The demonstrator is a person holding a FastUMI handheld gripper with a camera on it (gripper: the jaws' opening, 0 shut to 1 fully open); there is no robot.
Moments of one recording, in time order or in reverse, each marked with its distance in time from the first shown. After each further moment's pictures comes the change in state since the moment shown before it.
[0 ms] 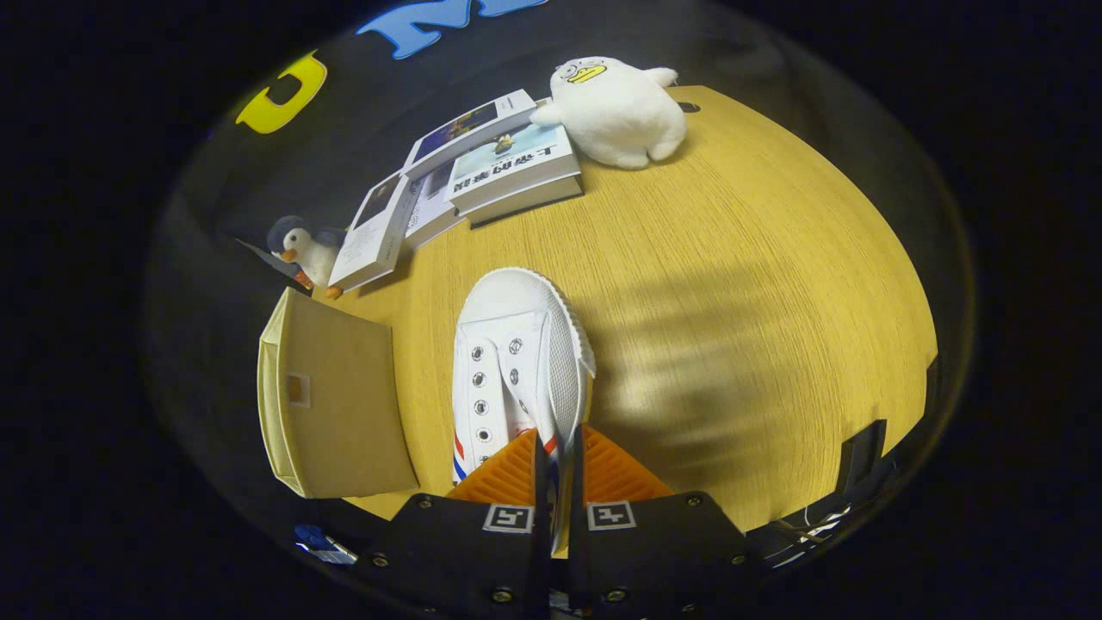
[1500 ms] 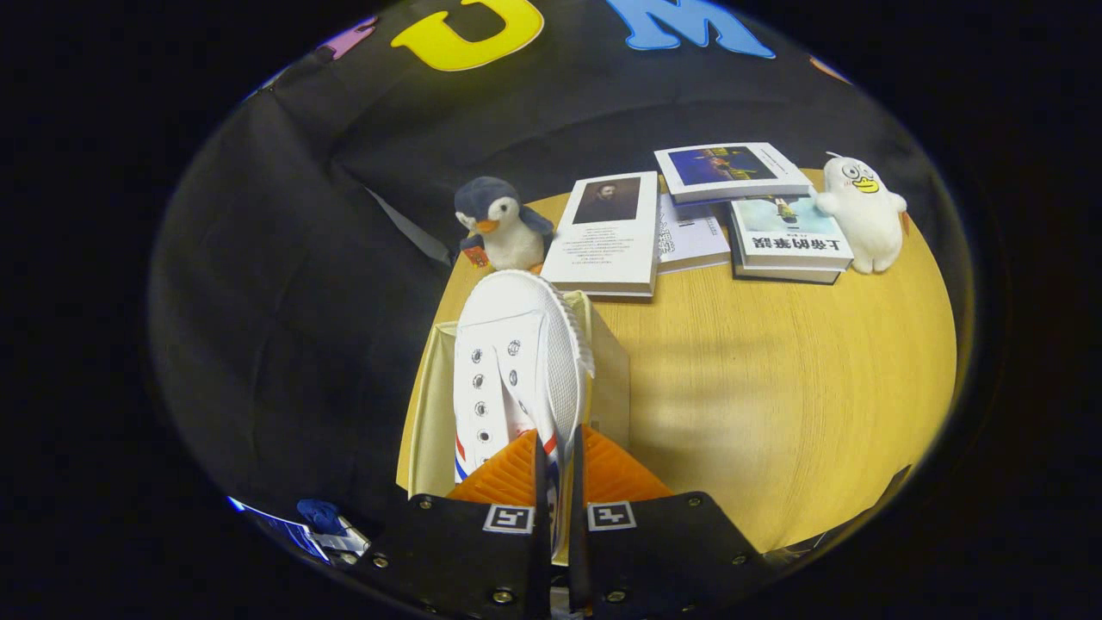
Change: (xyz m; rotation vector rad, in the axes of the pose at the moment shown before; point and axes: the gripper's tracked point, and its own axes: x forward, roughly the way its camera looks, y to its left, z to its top) arm -0.005 0.282 0.008 -0.279 -0.022 0.192
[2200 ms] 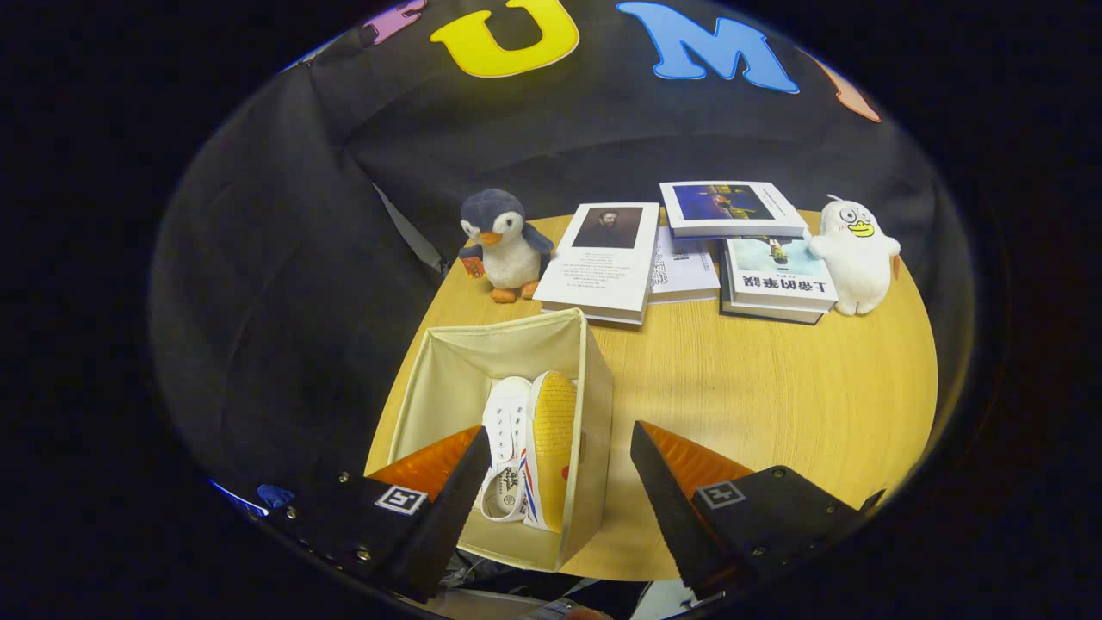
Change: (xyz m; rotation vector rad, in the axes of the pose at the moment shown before) arm -0.022 -0.010 0.015 -0.104 -0.124 -0.064
